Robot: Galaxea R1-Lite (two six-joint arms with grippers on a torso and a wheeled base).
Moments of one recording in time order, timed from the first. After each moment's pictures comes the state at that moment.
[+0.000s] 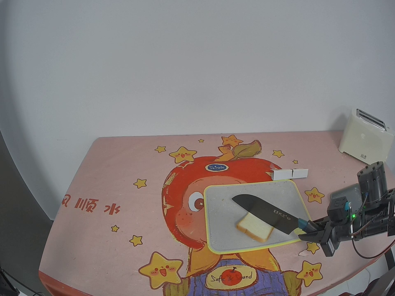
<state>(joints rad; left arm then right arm) -0.01 0.19 -0.18 -0.36 -0.33 -0.04 0.42 1.43 -0.46 -0.12 0.20 -0.40</state>
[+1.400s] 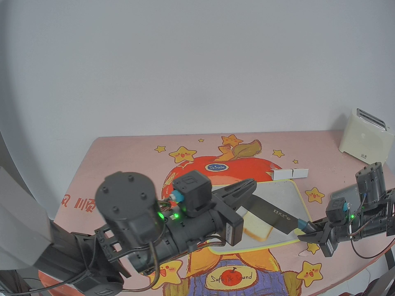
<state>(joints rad) -0.92 1.89 -0.66 -1.24 -0.01 -0.09 0.42 1.44 -0.46 -0.12 0.19 -0.40</state>
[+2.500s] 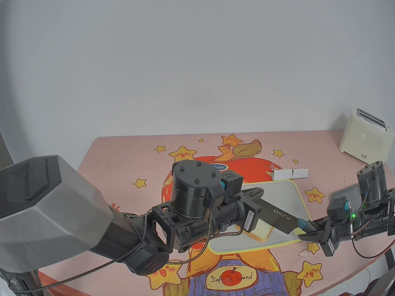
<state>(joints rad) -0.87 2.09 -0.94 -0.94 -0.07 -0.10 0.42 1.43 -0.47 -0.11 0.19 -0.40</state>
